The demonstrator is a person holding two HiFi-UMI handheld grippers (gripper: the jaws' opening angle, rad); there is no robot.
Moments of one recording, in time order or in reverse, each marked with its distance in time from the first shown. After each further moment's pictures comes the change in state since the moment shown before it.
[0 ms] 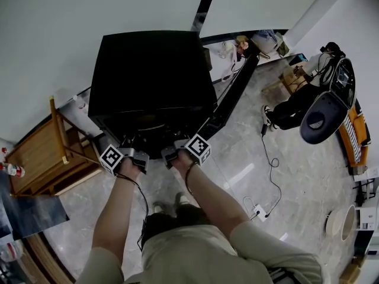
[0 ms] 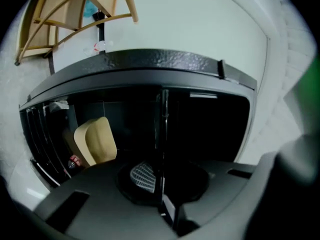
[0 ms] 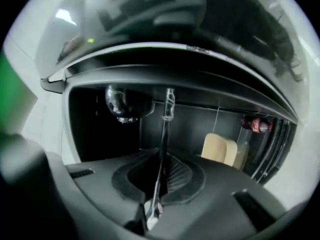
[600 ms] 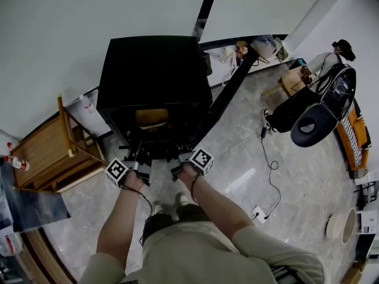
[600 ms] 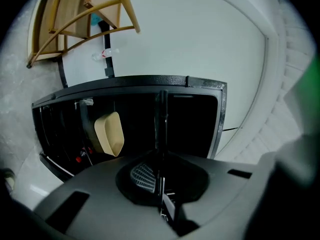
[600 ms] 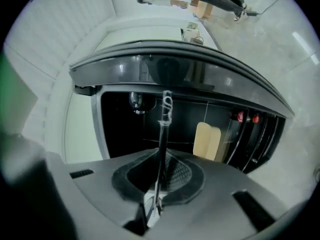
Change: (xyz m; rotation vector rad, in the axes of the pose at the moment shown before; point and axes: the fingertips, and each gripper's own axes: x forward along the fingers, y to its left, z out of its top) left arm -0.072 -0.013 -0.037 -0.013 -0.002 0.027; right arm -0.074 0.009 -0.029 0.028 0.064 -0.015
